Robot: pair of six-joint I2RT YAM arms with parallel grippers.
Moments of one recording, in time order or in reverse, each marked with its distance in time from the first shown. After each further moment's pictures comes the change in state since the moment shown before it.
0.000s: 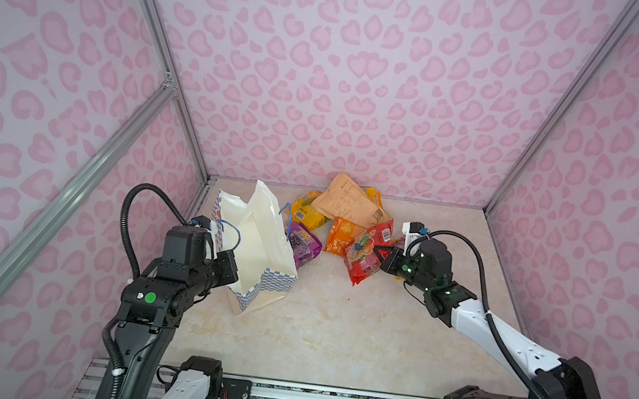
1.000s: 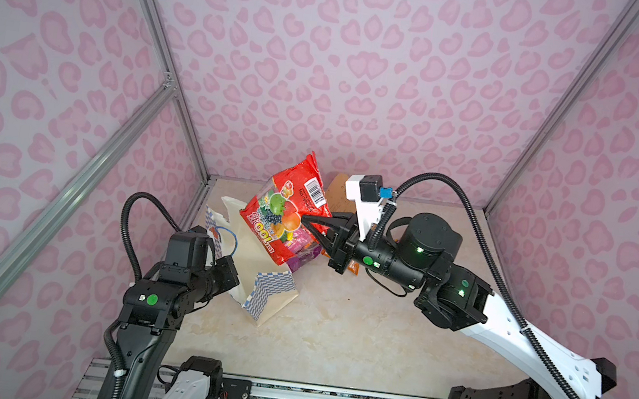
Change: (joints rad) left arm 0.000 -0.037 -0.063 -0.050 0.019 -0.176; right arm 0.646 0.144 0.829 -0.269 0.158 -0.357
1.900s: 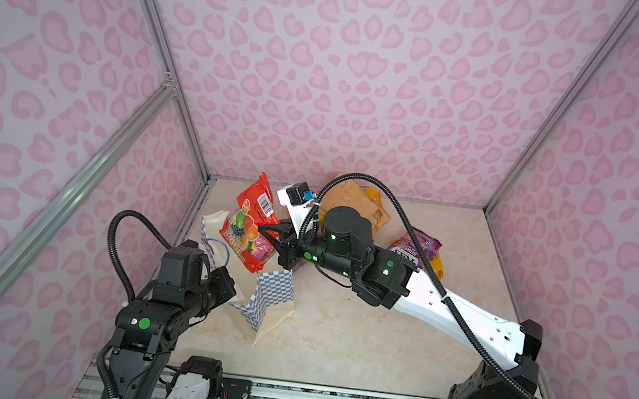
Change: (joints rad) left arm 0.000 -0.104 -0.044 -0.026 -0.005 -0.093; right arm 0.013 0.300 0.136 -0.052 0.053 -0.013
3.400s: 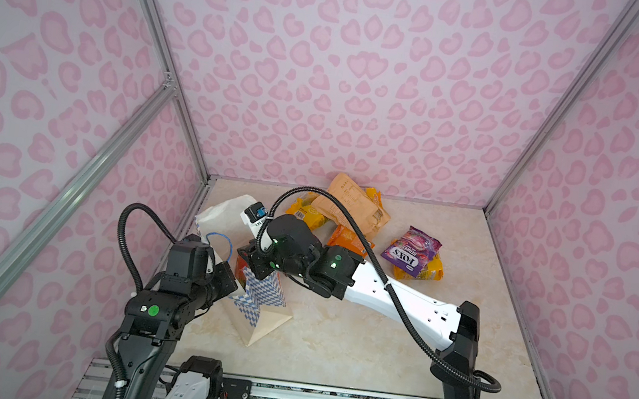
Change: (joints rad) left arm 0.000 0.055 -0.021 0.058 -0.068 0.056; right arm 0.052 0.280 0.250 -0.258 0.077 -0.038
